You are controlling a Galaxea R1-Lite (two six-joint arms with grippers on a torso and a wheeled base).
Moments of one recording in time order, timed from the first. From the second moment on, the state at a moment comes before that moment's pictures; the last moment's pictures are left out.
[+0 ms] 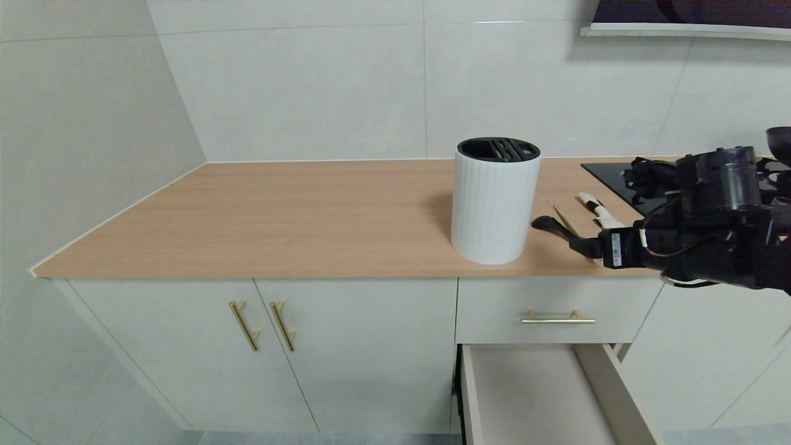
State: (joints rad) left arm -0.01 0.00 0.00 0.00 -0.02 0.01; right arm 0.29 1.68 -1.00 -0.21 -0.19 0.07
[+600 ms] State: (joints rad) left arm -0.01 0.00 0.00 0.00 -0.02 0.01; right arm 0.22 1.91 -1.14 -0.24 -0.29 0.15
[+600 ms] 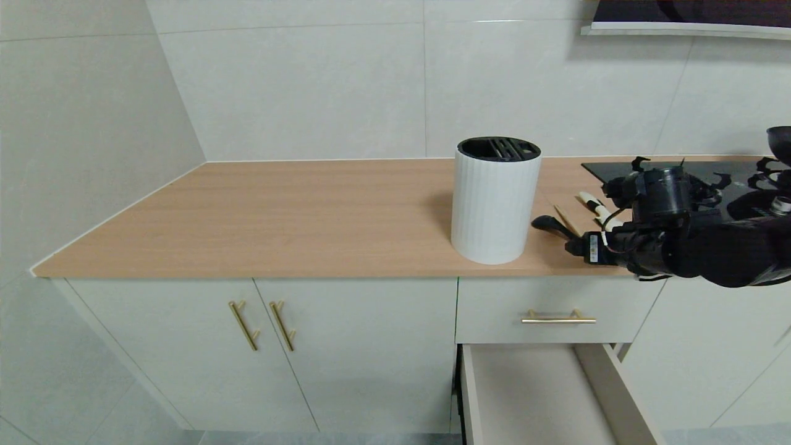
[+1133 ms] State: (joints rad) left arm -0.01 0.00 0.00 0.00 -0.02 0.01; right arm 0.20 1.99 -1.17 -0.25 -0.31 0.19
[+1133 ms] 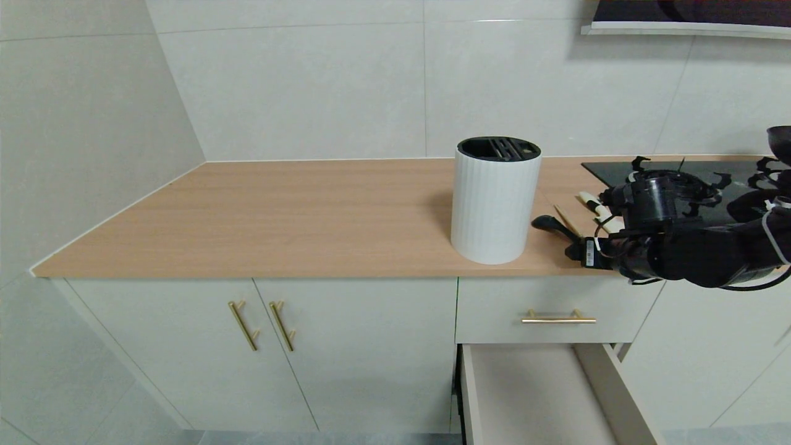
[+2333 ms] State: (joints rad) left arm -0.01 0.00 0.00 0.00 -0.02 0.01; right arm 0.23 1.77 -1.03 -0.18 -0.31 0.23
